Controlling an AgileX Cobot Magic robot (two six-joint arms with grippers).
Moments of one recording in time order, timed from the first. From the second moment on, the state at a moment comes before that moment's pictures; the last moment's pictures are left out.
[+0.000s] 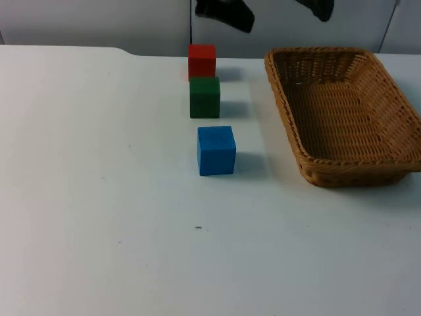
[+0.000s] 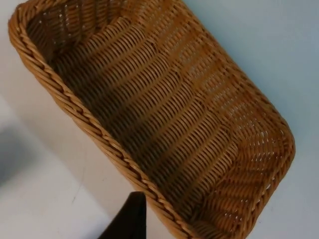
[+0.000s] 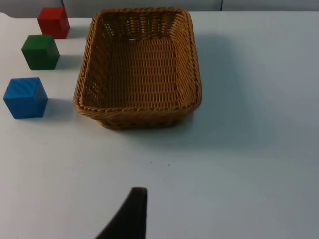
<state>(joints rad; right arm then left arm) 0.05 0.00 -0.52 0.00 1.09 -0.01 -0.52 2.14 -1.85 -0.70 0.75 0.41</state>
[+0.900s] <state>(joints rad) 0.05 0.00 -0.52 0.00 1.09 0.00 -0.56 2.42 -1.98 -0.69 0.75 0.28</state>
